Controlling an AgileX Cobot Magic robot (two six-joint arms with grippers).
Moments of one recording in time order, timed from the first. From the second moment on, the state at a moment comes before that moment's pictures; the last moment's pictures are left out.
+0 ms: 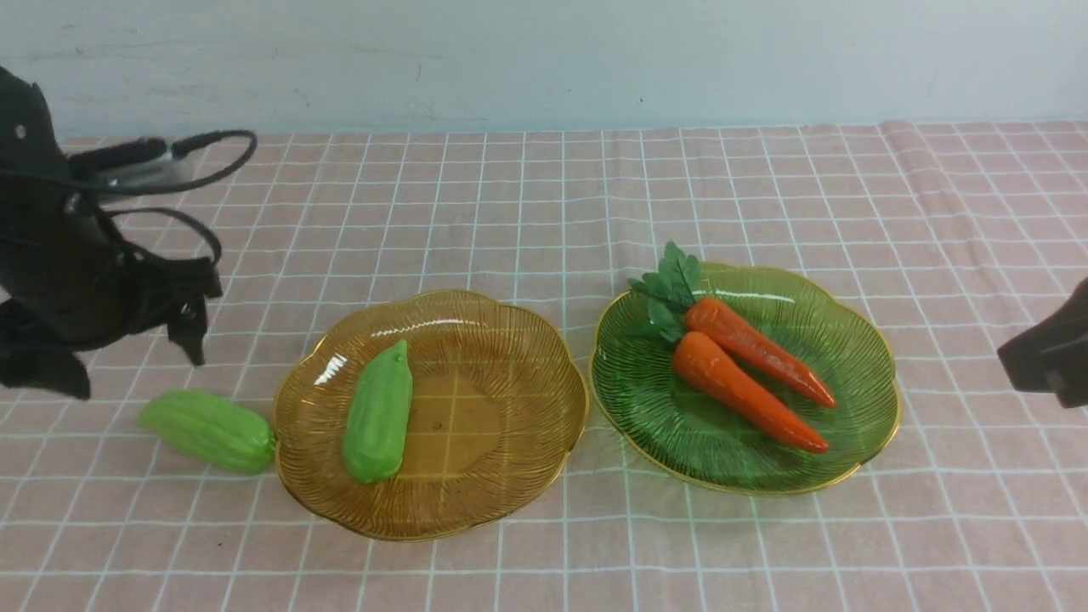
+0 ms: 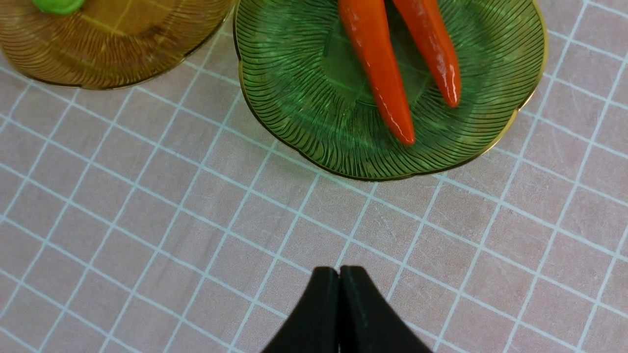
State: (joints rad) right arm 0.31 1.09 -1.16 0.17 1.26 -0.12; left arm 0.02 1.66 -1.27 0.02 0.95 -0.38
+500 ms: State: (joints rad) right arm 0.31 1.09 -1.16 0.18 1.26 -0.12; left arm 0.05 1.91 -1.20 0.02 0.72 -0.70
